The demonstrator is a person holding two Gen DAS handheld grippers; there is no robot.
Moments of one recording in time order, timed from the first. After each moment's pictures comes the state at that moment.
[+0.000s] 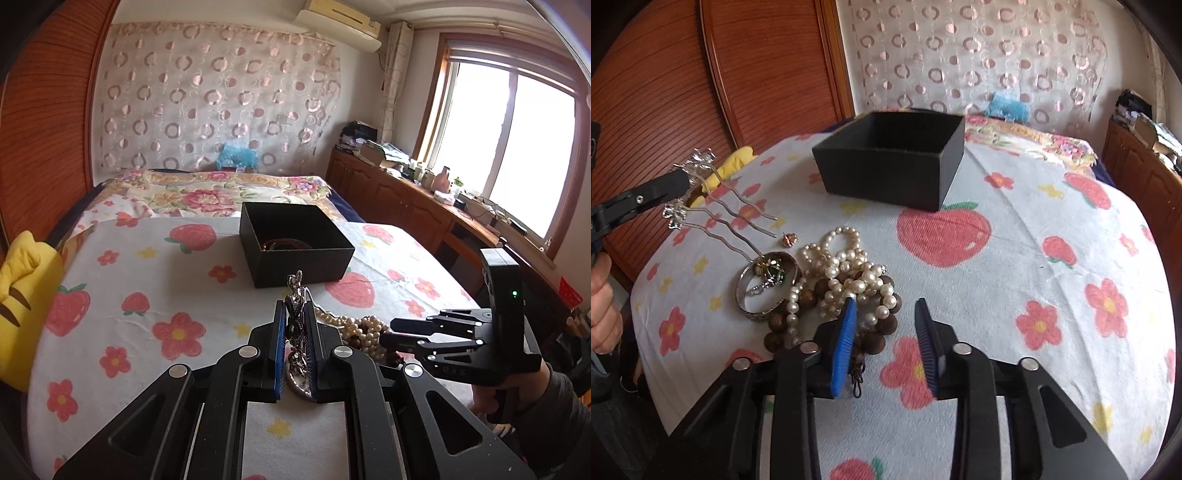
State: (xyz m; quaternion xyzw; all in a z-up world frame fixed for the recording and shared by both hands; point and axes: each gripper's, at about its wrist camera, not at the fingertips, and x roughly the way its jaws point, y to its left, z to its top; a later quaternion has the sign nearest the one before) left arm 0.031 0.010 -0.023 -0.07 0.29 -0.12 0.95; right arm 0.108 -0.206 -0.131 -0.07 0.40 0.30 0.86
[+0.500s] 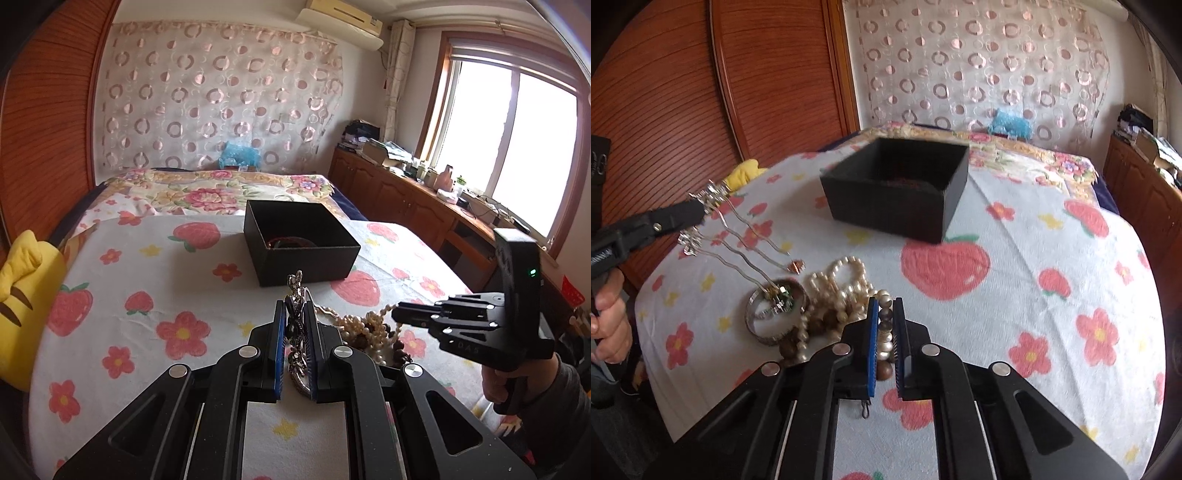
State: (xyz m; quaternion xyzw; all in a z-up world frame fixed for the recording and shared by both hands) left arm 0.032 0.015 -0.027 -0.07 0.29 -0.12 0.95; right arm 0.109 -0.200 -0.105 -0.08 0.36 0.30 0.88
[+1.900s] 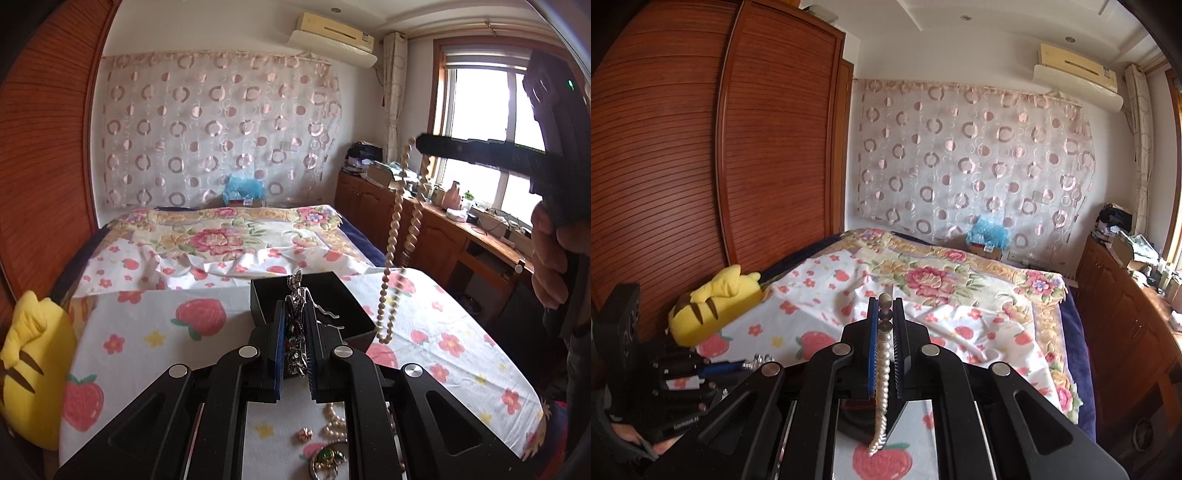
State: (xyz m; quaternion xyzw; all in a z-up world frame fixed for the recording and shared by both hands) left arm 0.102 0.007 0.024 -0.04 0.24 -0.10 0.96; right arm 0.179 -0.182 0.102 -0.10 0.19 0.28 0.94
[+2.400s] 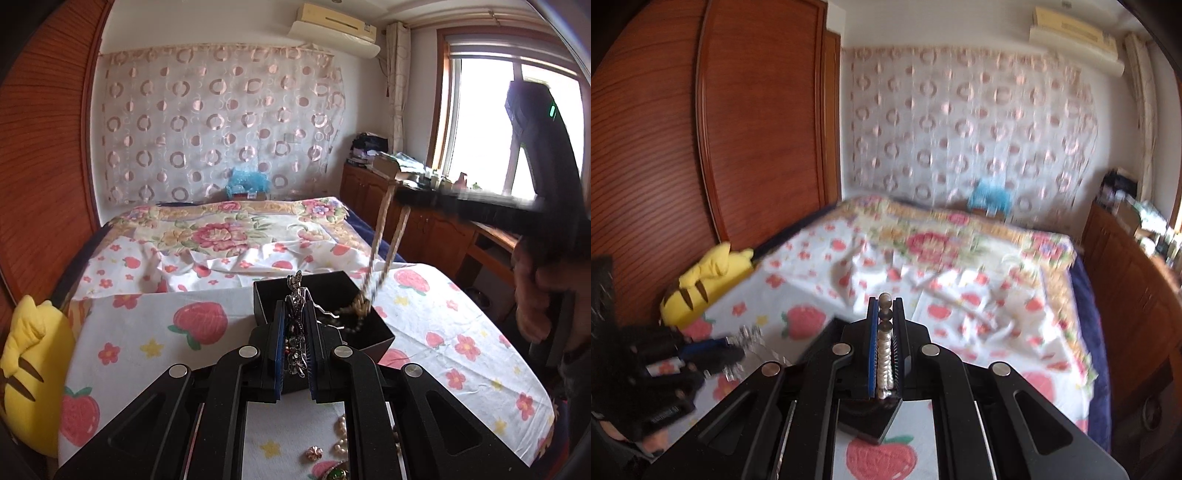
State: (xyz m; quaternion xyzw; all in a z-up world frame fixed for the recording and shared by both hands) left arm 0.129 0.000 0.015 -0.03 0.26 -0.10 0.96; right arm 0.229 -0.170 0.031 -0.09 0.28 0.28 0.91
